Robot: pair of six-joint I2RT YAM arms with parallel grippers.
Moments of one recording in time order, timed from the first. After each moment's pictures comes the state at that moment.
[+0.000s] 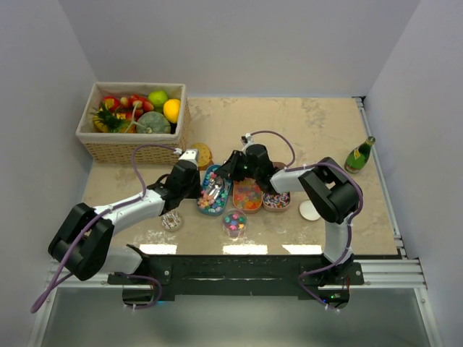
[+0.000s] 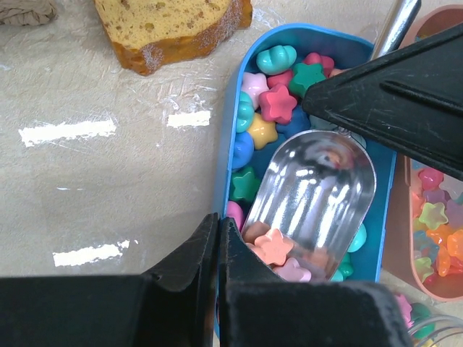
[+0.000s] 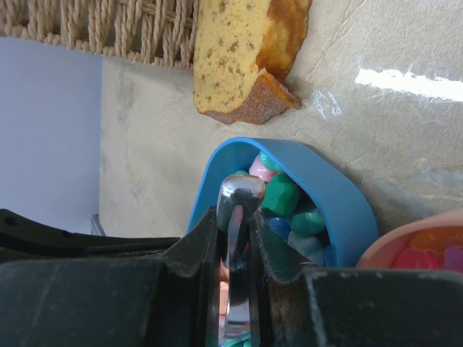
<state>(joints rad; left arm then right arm) -0.58 1.35 0.62 -0.03 -0.18 -0.49 0.66 1.96 0.98 0.52 -0.28 0.92</state>
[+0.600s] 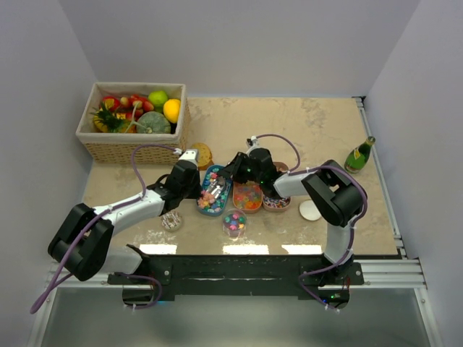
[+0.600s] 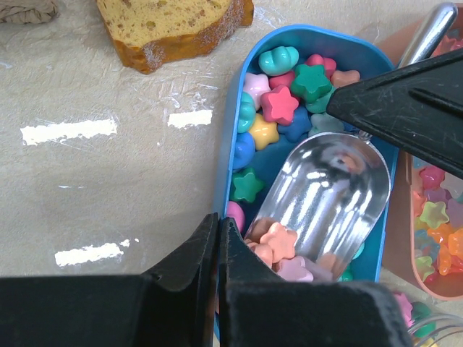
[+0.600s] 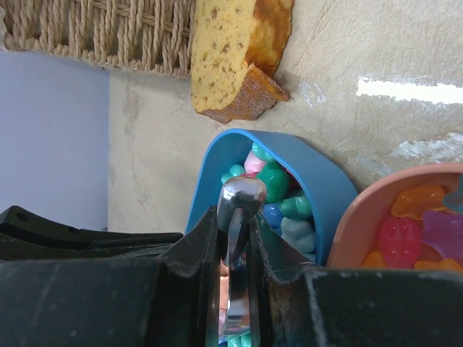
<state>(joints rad) -0.58 1.35 0.62 -0.04 -0.18 -0.49 0.66 1.92 0.89 0.60 -0.22 0.98</state>
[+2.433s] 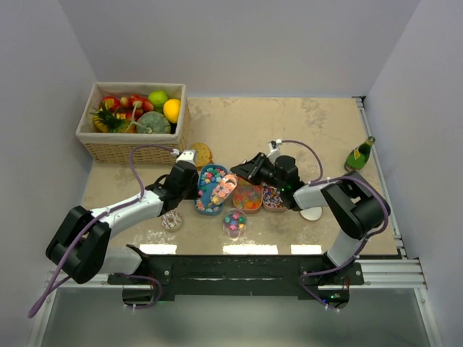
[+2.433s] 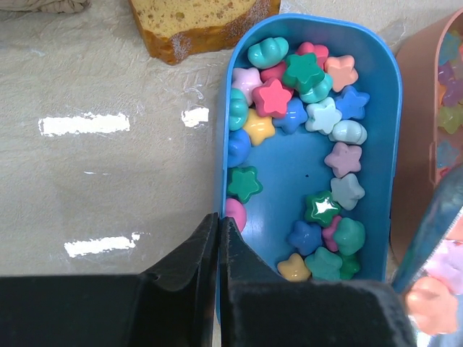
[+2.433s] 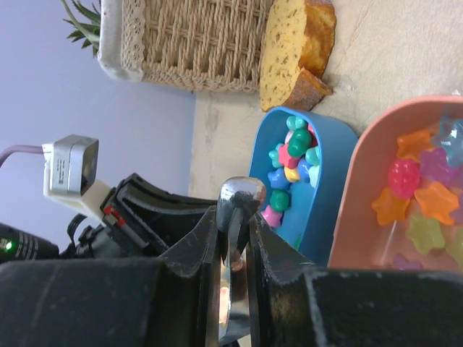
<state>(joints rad) -0.58 1.32 0.62 -0.09 -0.22 -0.49 0.56 1.74 0.64 0.91 -0.31 1.18</state>
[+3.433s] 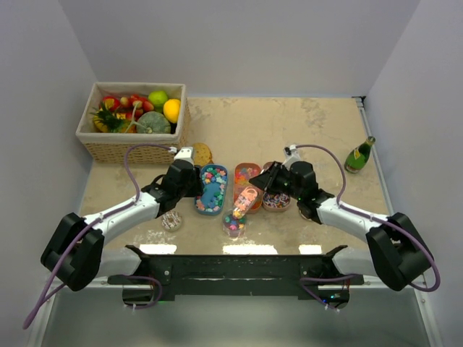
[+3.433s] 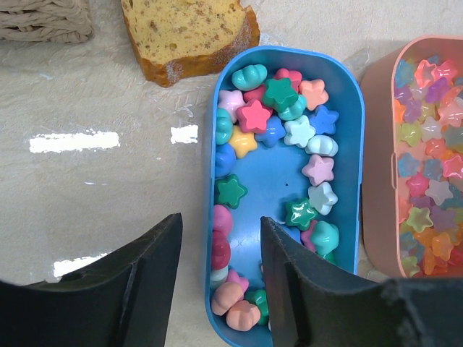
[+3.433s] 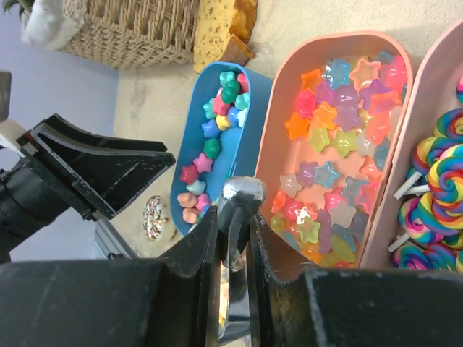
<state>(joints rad) -0.58 1.26 0.62 -0.08 -0.22 -0.50 0.53 1.27 0.49 0.41 -0.22 0.88</state>
